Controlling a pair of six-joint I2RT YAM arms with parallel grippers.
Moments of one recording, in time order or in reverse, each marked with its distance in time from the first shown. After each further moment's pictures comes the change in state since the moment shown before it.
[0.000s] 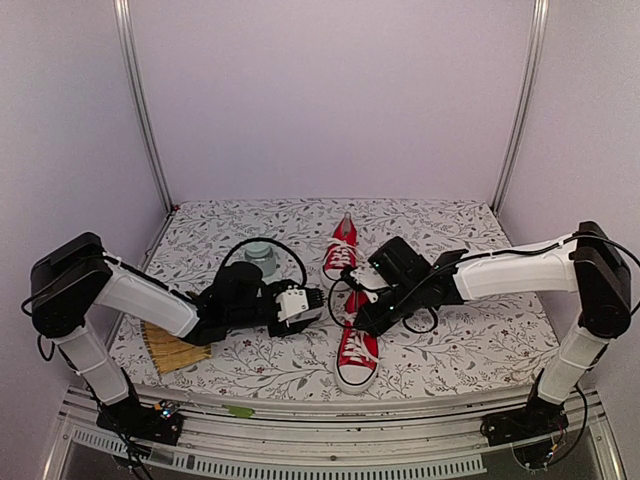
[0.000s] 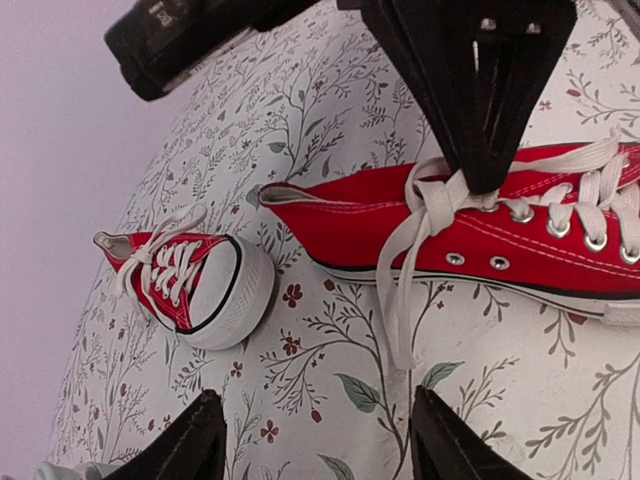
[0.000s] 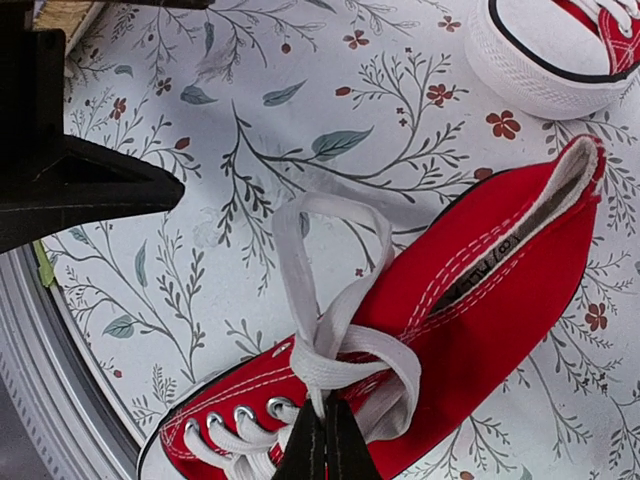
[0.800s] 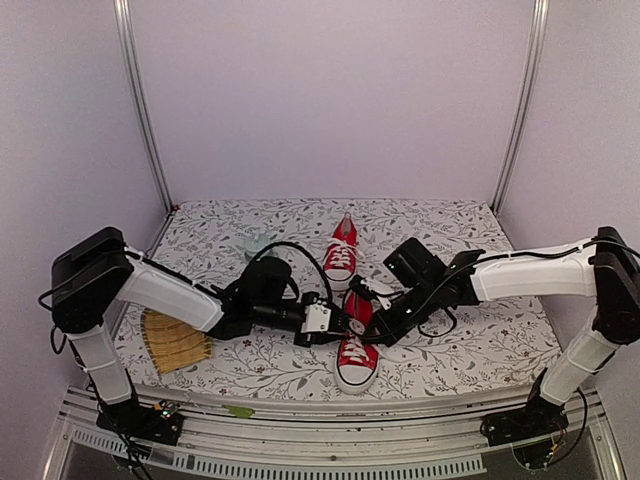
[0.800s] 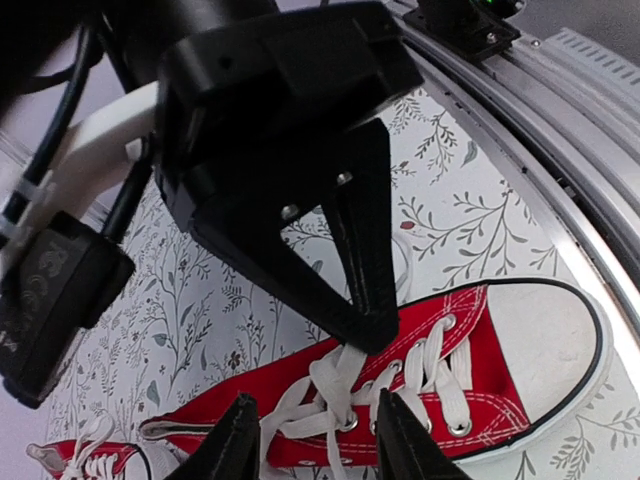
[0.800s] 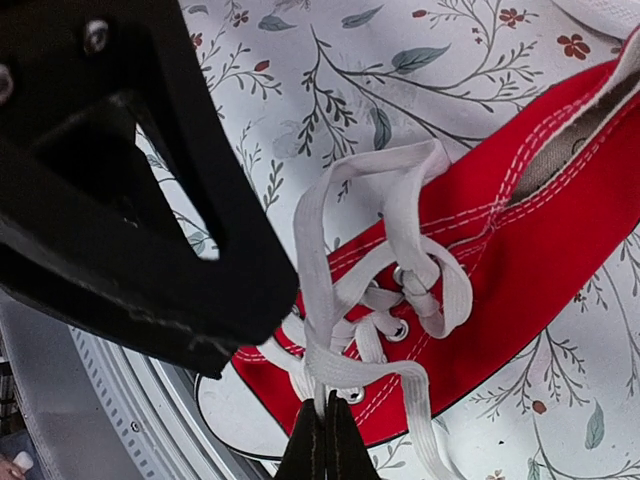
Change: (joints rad) left arm -0.065 0.102 0.175 -0.066 0.407 0.143; right arm -0.027 -0.101 -0.068 -0.088 -0.217 0.007
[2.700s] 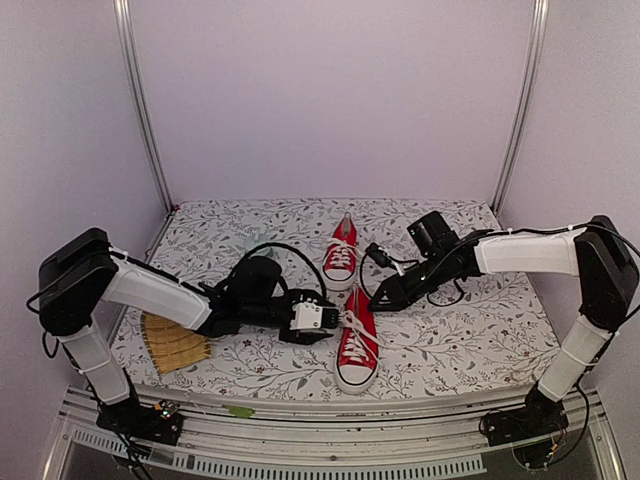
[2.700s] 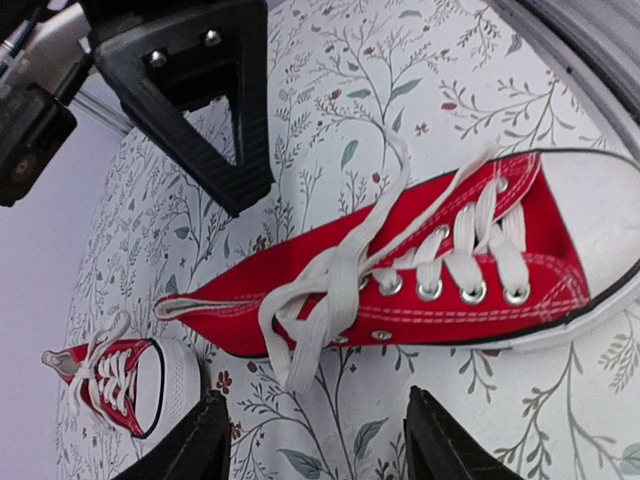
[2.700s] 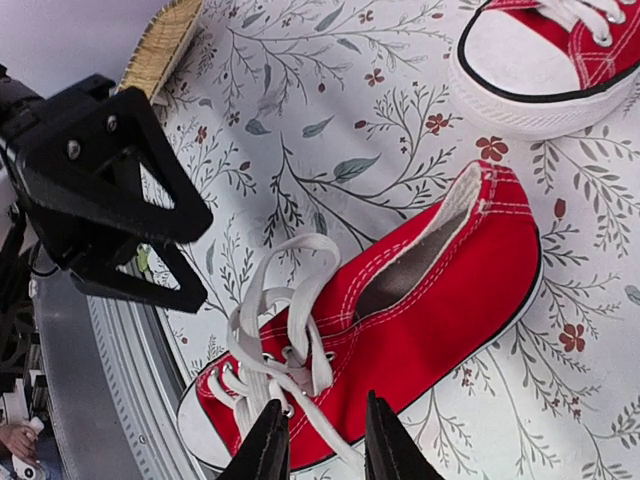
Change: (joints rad) left arm 0.030 -0.057 -0.043 -0.104 -0.172 0.058; right arm -0.250 0.064 0.058 0.061 -0.251 -0.138
